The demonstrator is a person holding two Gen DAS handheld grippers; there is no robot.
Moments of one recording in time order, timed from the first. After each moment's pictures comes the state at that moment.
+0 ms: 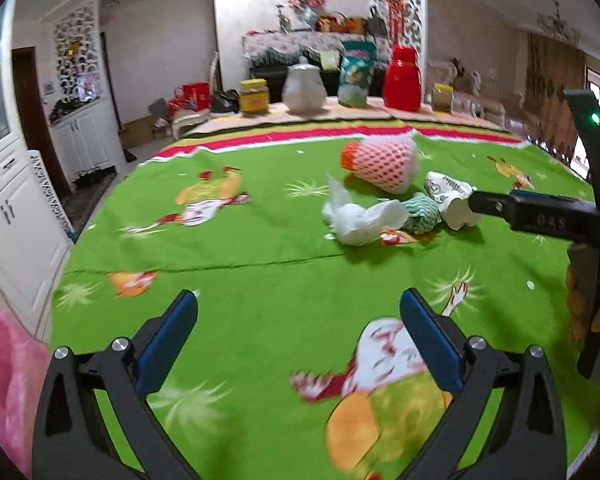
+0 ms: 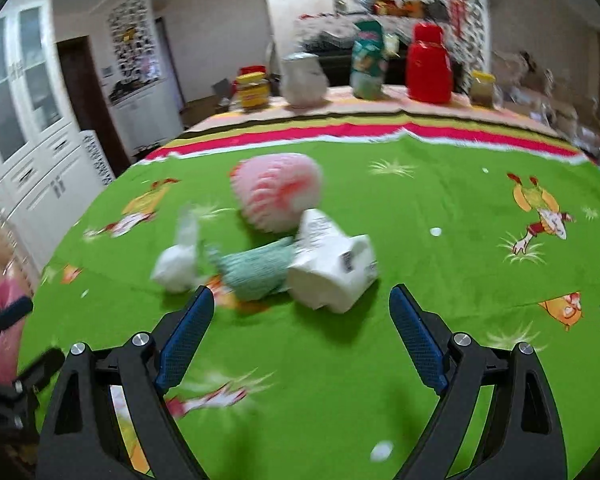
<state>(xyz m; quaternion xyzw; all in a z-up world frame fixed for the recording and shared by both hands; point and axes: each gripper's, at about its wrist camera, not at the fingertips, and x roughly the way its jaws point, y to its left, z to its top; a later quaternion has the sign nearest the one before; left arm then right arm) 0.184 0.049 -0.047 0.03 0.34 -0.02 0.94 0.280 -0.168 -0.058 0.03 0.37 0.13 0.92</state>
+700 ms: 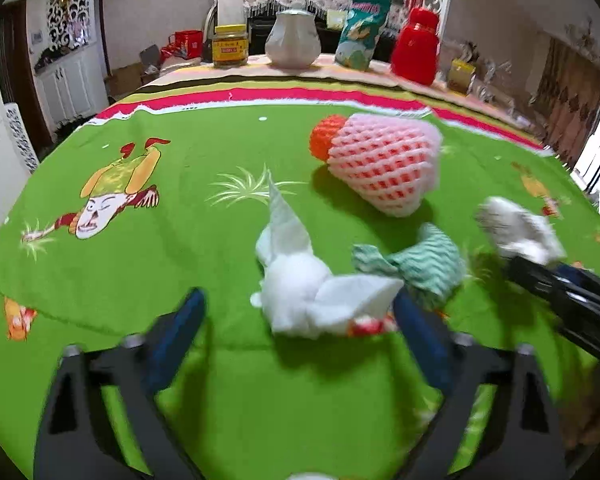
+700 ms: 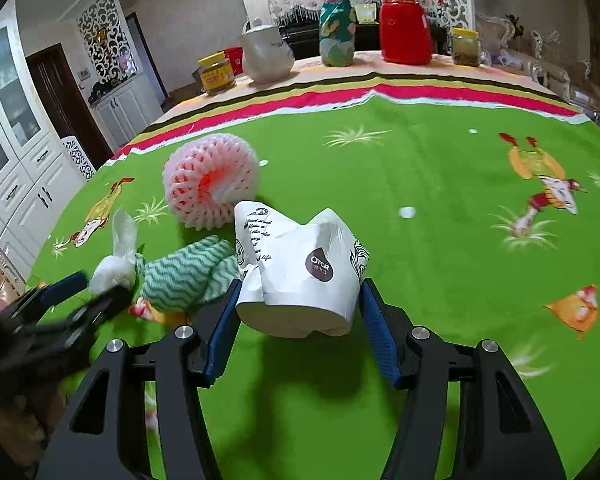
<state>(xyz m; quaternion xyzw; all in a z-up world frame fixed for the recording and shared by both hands) 0.314 0.013 -0.087 -0.03 0.42 -0.02 0.91 0.311 -0.204 -0.081 0.06 0.41 0.12 0.90</state>
